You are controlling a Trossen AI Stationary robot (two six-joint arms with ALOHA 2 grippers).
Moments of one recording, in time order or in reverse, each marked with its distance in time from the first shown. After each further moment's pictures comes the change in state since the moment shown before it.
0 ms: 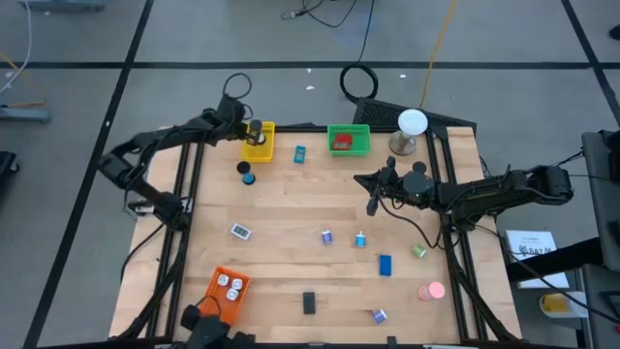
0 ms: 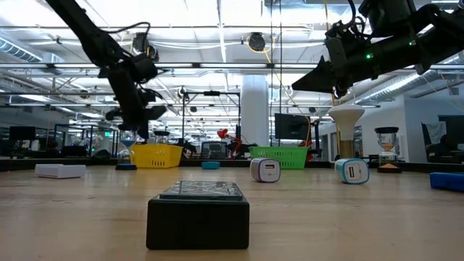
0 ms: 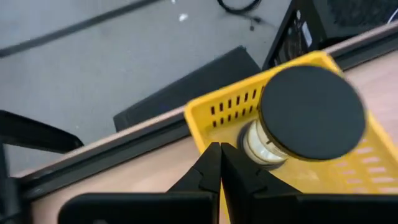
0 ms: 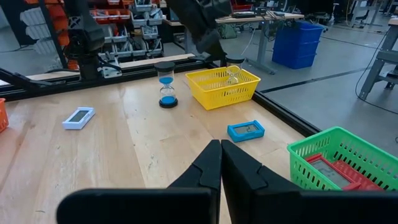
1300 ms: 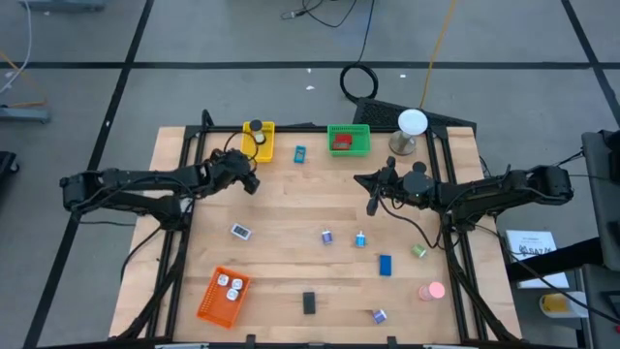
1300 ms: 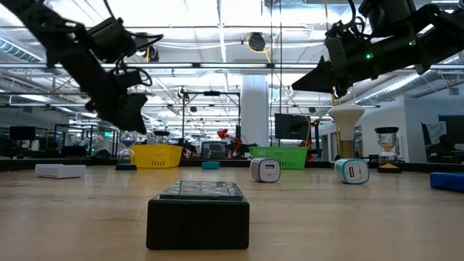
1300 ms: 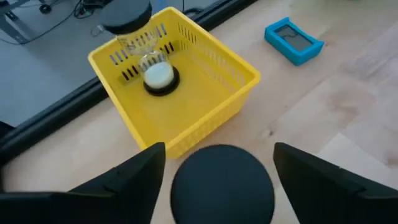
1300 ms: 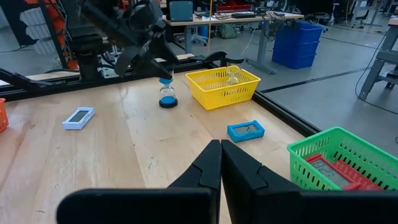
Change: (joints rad) left arm -0.584 -0.437 -0.401 0.061 -0.346 -0.129; right arm 0.000 0.000 0.000 0.000 0.000 0.000
